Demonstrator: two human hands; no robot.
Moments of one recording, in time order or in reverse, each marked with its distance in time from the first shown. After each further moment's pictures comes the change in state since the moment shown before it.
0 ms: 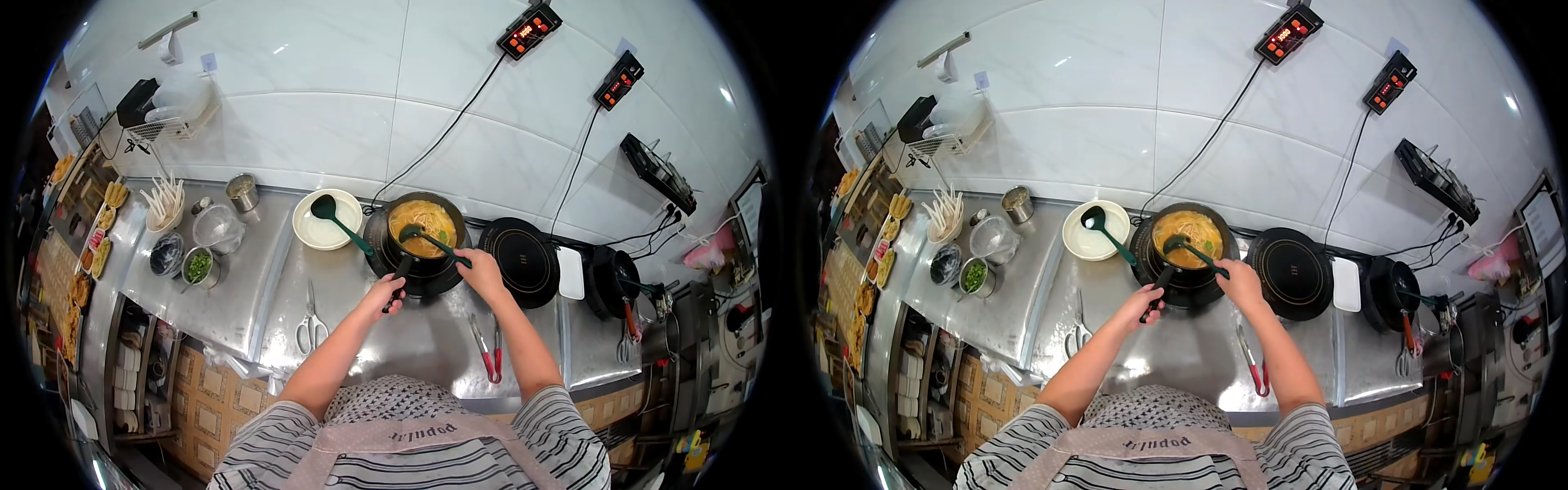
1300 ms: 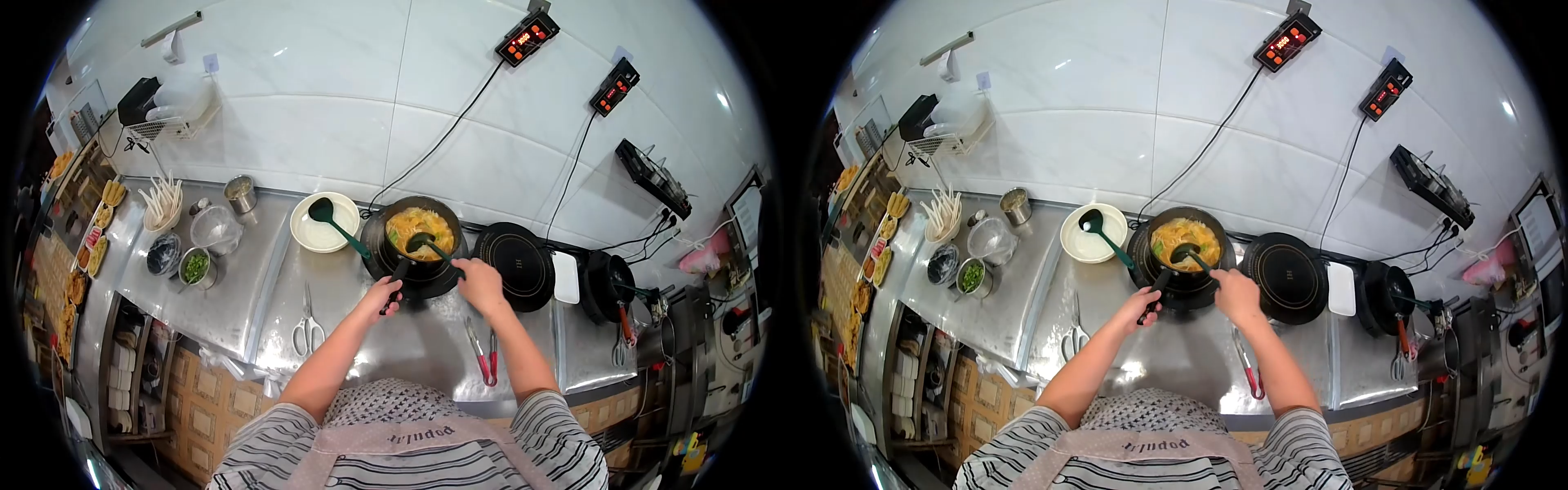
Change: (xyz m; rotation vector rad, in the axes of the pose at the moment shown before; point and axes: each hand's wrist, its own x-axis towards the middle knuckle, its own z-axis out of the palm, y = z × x) left_hand 0.006 -0.005 -0.003 -0.021 -0.009 0.027; right_hand -0.019 -0.042 -0.028 -0.253 -0.074 0.059
